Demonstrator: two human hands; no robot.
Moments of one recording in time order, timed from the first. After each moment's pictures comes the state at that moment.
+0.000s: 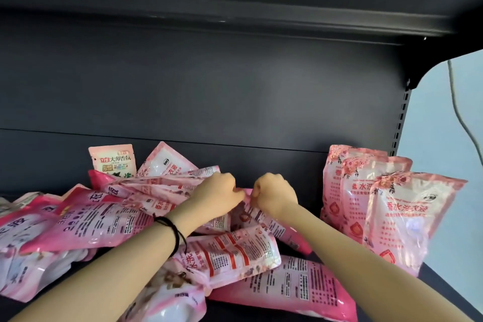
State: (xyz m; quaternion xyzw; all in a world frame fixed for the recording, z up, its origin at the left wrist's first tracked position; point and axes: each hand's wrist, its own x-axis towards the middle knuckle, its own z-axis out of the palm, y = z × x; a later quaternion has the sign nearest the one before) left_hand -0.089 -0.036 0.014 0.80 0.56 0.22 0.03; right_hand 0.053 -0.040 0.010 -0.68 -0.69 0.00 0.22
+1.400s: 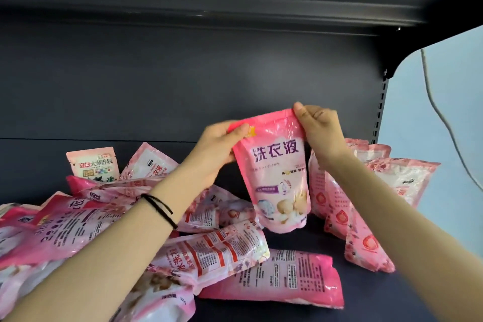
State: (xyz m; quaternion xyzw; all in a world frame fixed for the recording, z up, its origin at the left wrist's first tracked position) left_hand -0.061 -0.055 0.077 0.63 0.27 0.54 0.49; right_hand 0.130 -0.065 0.095 -0.40 -0.62 0.12 0.66
